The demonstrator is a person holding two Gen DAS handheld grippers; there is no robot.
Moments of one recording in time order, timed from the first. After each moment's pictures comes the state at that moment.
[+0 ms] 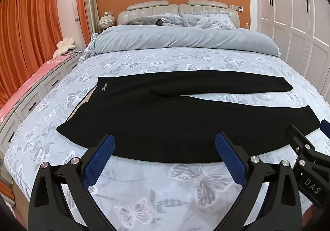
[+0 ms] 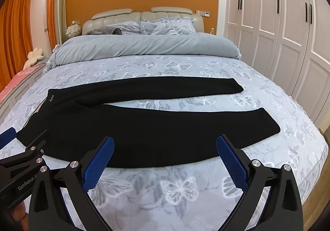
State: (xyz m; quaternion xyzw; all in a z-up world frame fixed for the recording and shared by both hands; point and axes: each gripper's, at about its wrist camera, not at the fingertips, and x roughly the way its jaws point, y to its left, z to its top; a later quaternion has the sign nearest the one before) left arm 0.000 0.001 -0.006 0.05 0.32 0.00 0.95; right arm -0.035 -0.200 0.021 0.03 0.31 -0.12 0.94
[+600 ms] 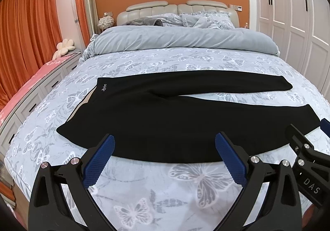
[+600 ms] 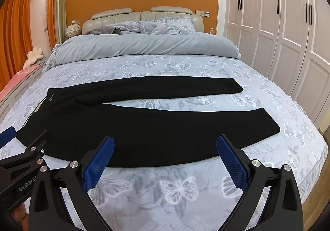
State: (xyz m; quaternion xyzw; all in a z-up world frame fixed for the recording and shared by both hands) left arm 0.000 0.001 -0.006 0.05 0.32 0.00 0.95; right arm -0.035 -0.199 0.020 0.03 0.31 -0.12 0.94
